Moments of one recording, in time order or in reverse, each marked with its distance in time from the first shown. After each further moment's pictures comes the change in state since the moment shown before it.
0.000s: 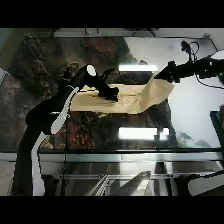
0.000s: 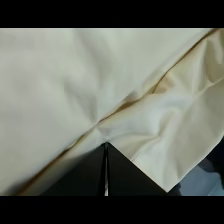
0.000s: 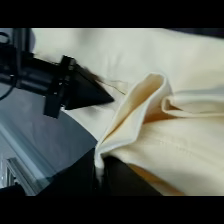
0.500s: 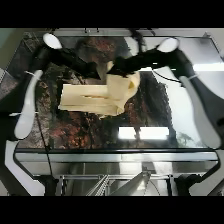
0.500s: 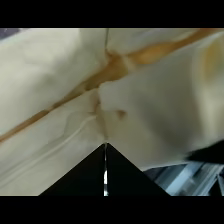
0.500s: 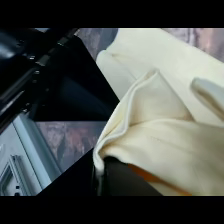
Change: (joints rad) left arm 0.236 0.354 -0.006 -0.116 -0.160 0.043; right arm 0.528 -0.182 0.369 -0.060 -0.243 0.134
